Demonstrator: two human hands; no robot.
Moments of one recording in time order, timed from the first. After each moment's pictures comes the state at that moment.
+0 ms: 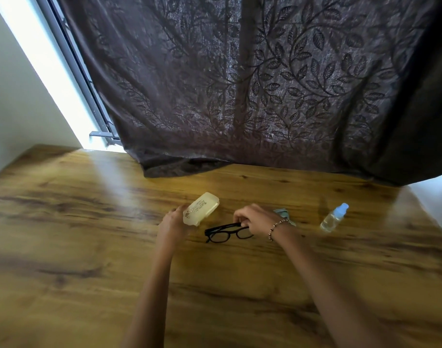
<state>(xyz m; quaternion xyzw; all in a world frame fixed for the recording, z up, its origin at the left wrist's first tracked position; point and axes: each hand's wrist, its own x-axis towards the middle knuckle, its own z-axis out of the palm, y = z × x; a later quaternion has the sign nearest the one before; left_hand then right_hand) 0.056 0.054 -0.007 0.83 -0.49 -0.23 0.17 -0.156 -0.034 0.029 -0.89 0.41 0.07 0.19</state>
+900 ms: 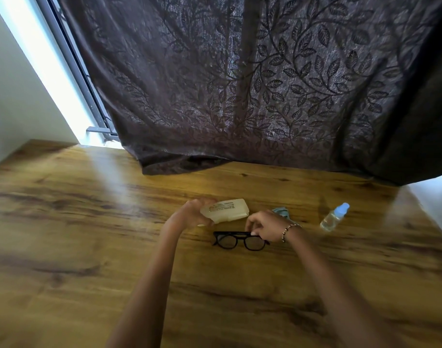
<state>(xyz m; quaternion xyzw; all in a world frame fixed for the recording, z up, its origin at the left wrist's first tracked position) 0.047 0.010 0.002 0.72 -0.60 -0.34 0.12 -0.181 -0.041 0.015 -0.83 0.45 0.09 0.32</state>
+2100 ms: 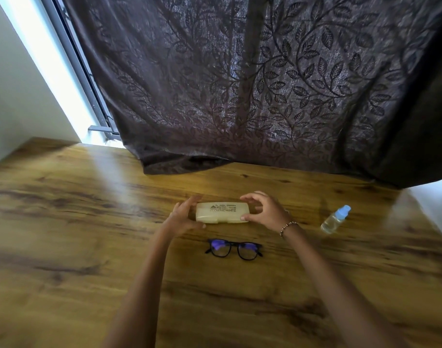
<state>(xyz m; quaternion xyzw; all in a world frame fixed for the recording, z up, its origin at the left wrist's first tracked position) 0.078 0.027 -0.039 0.71 -0.57 -0.34 0.24 -0.175 -0.060 0.006 -0.81 0.43 -0.16 0.37</state>
